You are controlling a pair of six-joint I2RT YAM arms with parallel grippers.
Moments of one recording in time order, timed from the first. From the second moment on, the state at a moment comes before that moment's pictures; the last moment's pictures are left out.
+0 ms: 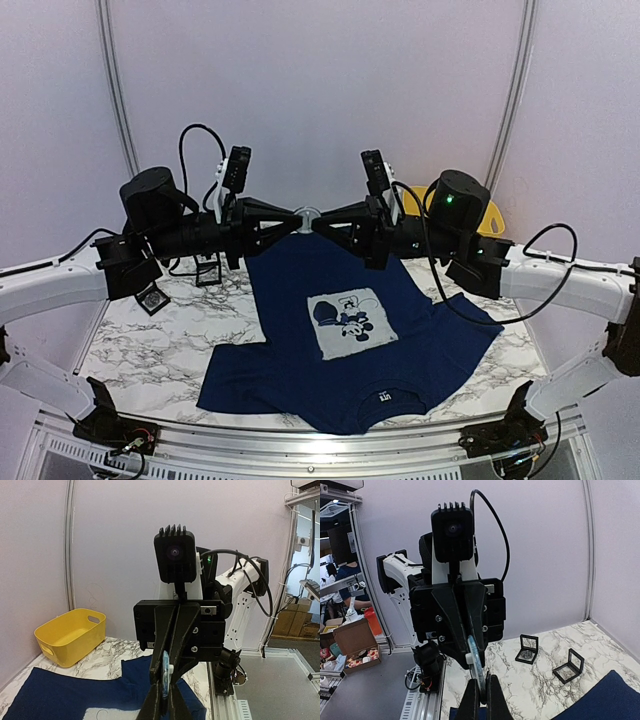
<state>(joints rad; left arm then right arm) -0.86 1.27 1.01 0.35 0.56 -0.14 0.86 1.36 1.05 0.43 -0.66 0.21</state>
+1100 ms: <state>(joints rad) -0.86 1.27 1.01 0.34 0.54 -0.13 0.87 1.40 1.12 0.34 -0.65 0.18</state>
